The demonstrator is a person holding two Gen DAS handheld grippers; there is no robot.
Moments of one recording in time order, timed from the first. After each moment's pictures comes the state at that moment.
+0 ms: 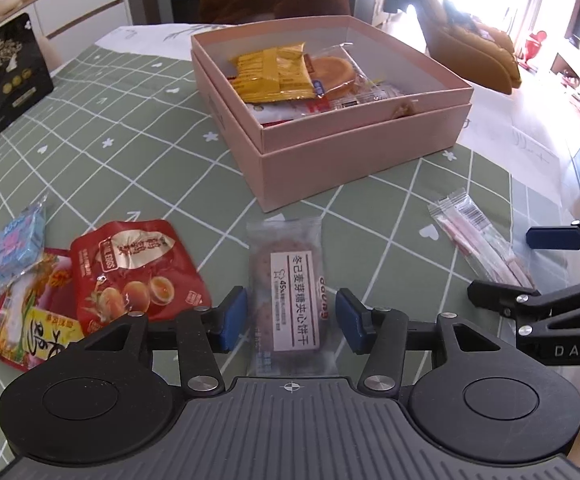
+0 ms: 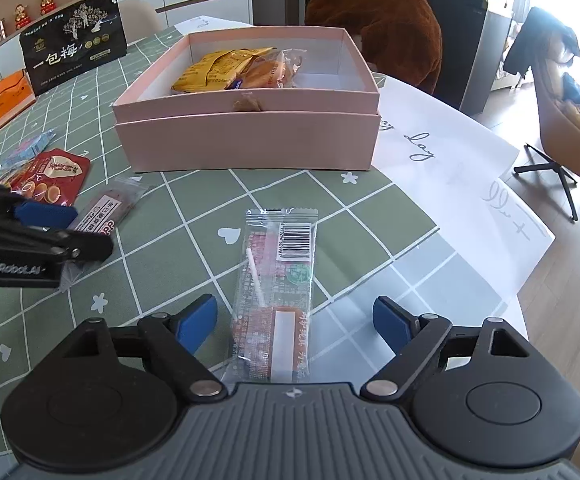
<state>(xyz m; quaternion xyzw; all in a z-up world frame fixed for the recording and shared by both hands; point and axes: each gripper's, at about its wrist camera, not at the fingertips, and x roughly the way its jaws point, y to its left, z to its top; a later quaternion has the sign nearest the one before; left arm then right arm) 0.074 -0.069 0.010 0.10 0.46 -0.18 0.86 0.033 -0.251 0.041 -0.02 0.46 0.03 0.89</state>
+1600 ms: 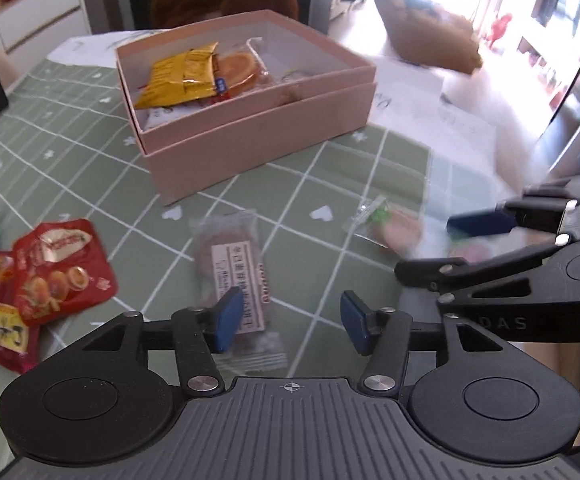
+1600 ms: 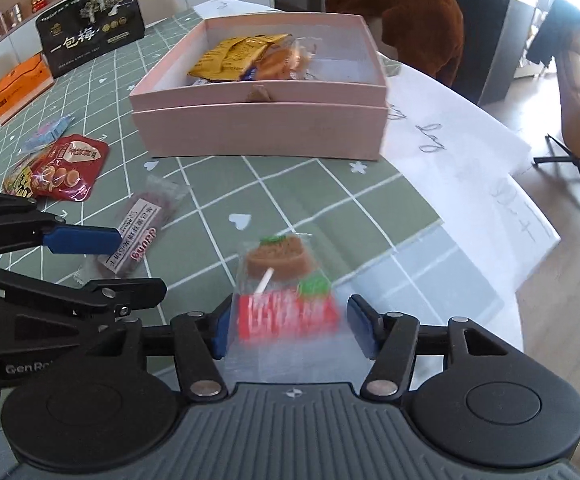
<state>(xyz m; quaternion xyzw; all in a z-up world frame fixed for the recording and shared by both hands) 0.035 -0.108 0.024 0.08 0.47 -0.24 0.85 0.031 -0.263 0.054 -0.01 0.49 0.07 0.87</state>
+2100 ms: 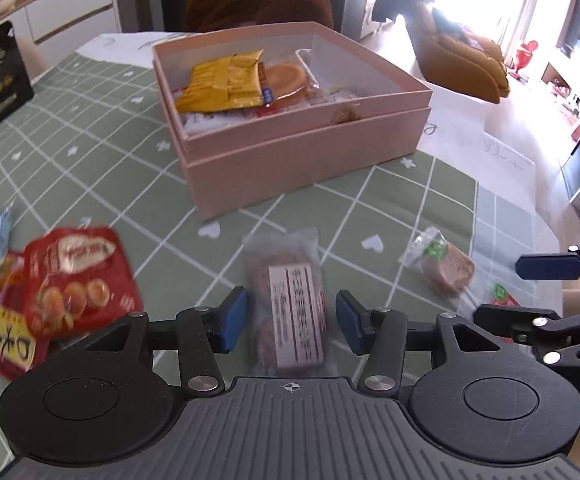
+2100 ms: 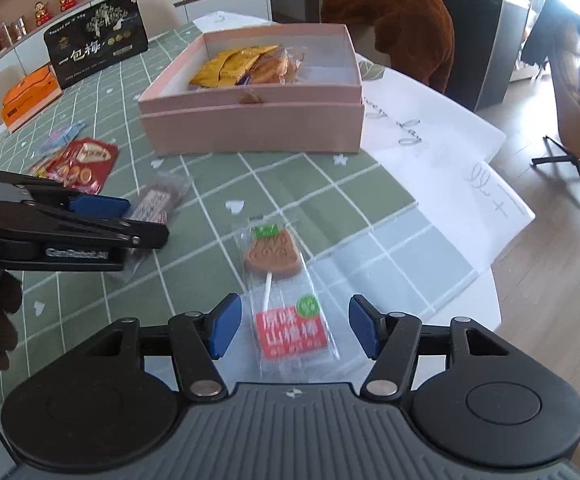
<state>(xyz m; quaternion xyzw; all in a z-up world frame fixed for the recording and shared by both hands) 0.057 -0.106 0.010 0.09 0.45 -0.20 0.87 0.004 -0.275 0.063 0.00 0.47 0.07 0.88</state>
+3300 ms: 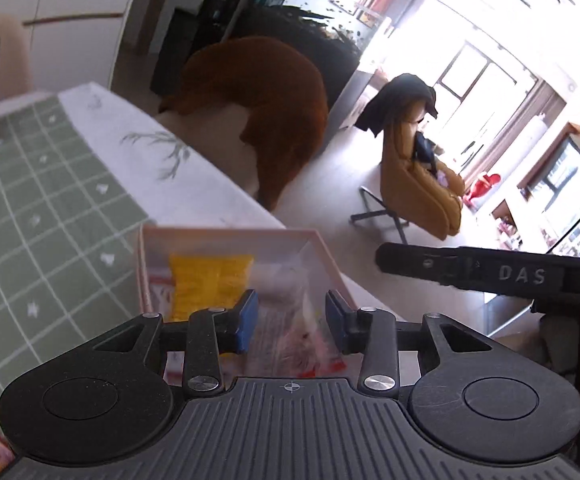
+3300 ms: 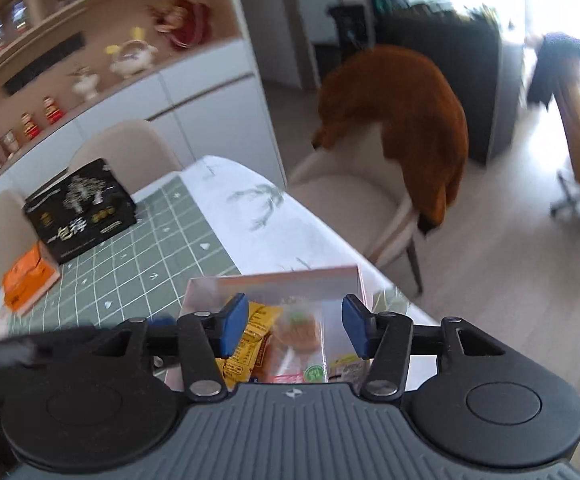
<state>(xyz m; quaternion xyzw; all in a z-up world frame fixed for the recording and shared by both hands) 0.206 -0.074 0.110 -0.13 0.40 -0.25 0.87 0.214 -0.293 0.187 0.09 0.40 0.07 0.91</state>
